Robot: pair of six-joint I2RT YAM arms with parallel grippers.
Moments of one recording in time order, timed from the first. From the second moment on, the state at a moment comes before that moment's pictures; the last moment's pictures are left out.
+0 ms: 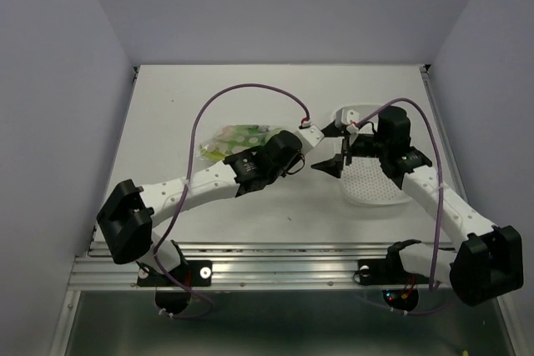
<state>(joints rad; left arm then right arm) -1.02 1.49 1.13 -0.26 -0.43 0.14 0.26 1.15 0.83 -0.03 -1.04 -0.43</state>
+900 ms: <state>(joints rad) -1.00 1.50 1.22 -0.37 -0.36 0.08 0.41 1.30 0.81 0.20 -0.97 -0.45</state>
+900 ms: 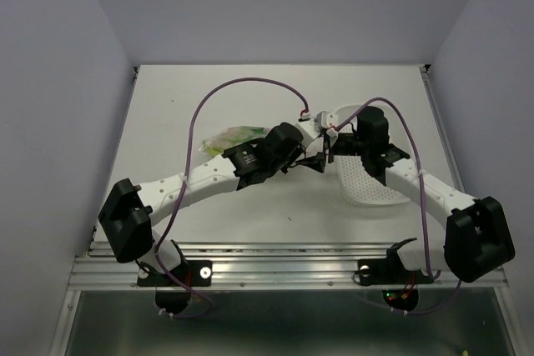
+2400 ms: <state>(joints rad) -0.96 1.43 1.25 -0.40 -0.44 -0.07 0.41 1.29 0.78 0.34 -0.92 -0.35</state>
